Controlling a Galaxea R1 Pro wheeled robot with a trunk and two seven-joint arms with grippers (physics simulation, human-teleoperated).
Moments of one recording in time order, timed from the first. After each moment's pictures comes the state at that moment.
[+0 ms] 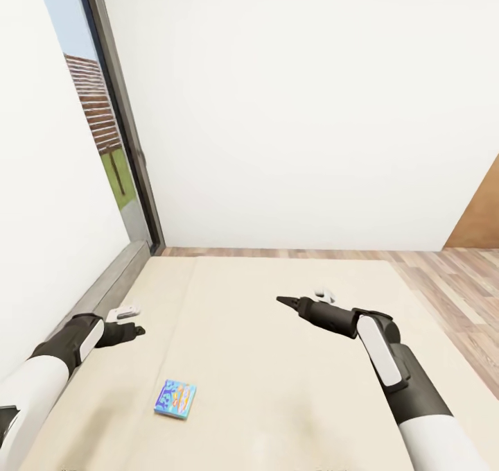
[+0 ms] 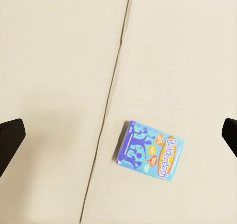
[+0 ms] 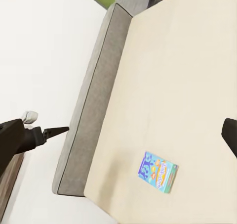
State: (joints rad) left arm -0.88 0.29 0.03 -0.39 0.15 0.62 -0.19; right arm -0.56 -0.07 0.03 -1.23 -0.70 0.88 0.35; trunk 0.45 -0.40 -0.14
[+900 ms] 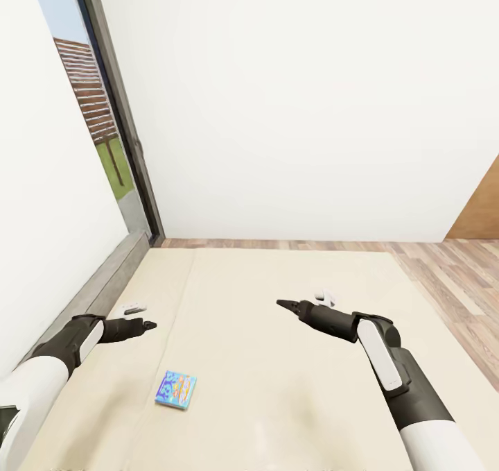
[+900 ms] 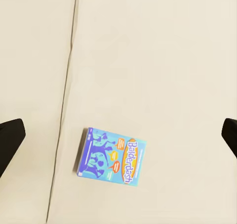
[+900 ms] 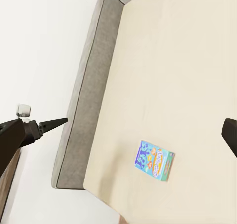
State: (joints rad) left arm -0.88 0.29 0.02 -0.38 0.14 0.55 -0.39; right arm -0.54 -0.07 0.03 -1.23 -0.70 0.88 0.35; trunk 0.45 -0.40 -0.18
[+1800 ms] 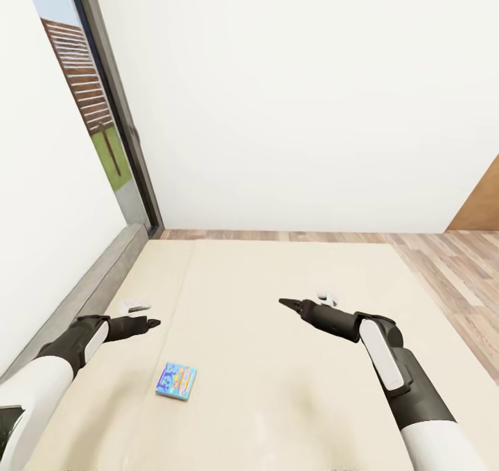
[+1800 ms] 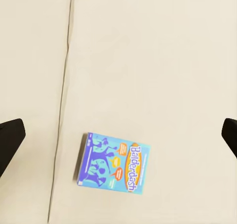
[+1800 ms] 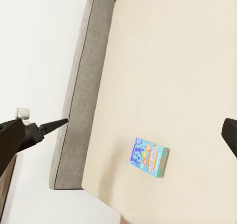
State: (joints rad) left arm -0.88 0.27 0.01 -0.38 0.13 0.47 -0.39; right arm -0.54 -0.07 0.01 -1.23 -0.69 0.88 0.35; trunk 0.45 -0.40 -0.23
